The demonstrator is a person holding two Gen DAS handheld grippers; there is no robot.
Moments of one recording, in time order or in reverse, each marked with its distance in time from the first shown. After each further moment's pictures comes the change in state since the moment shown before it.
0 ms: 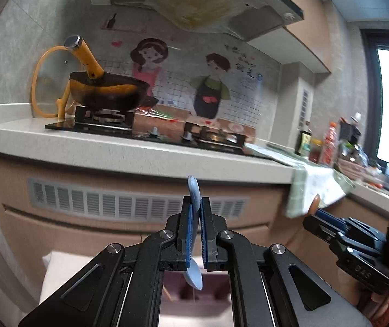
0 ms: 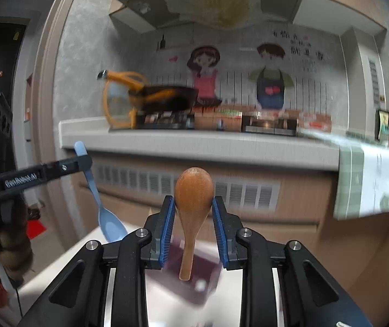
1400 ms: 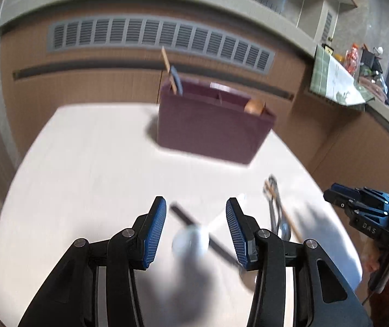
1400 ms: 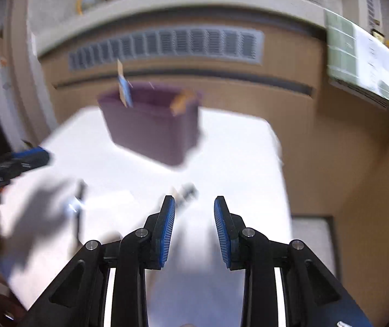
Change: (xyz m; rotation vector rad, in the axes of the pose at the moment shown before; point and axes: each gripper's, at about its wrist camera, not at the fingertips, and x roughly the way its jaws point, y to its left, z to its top) left arm -0.041 0.019 -0.238 -0.057 0.467 0.089; right arm -0.015 -0.023 -0.217 0.020 0.529 -0.114
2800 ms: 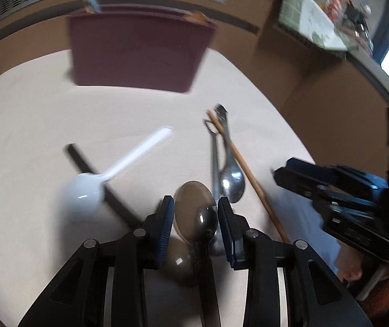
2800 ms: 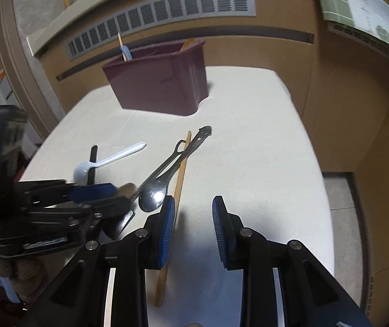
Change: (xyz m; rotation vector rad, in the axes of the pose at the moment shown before) left arm 0.052 -0.064 -0.026 0.052 0.263 -0.146; right arm 0.018 0.010 -0.030 0.098 0.112 0.138
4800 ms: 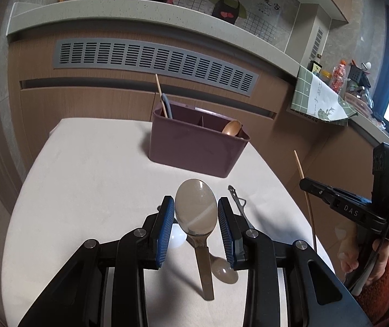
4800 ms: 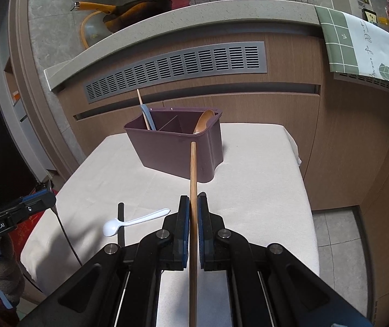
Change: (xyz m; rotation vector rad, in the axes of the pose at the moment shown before) left arm -0.125 0.031 0.008 -0.057 -0.344 0.090; right arm -0.056 0.002 0.045 0.025 -0.230 0.074
